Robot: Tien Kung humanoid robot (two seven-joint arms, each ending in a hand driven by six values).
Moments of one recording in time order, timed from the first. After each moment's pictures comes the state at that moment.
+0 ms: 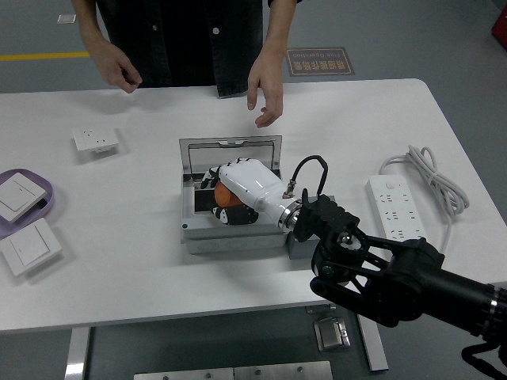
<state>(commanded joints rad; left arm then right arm) 0.06 0.26 -0.35 -0.29 0.72 0.13 0.14 0.66 -0.17 0.43 1.27 -1.95 -0.25 -0.19</state>
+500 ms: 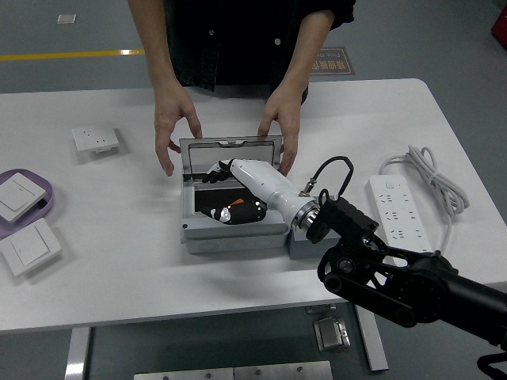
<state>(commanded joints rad) 0.06 0.26 -0.36 -0.29 0.73 0.13 0.14 0.60 -0.25 0.50 1.42 -1.60 -0.31 -0.09</state>
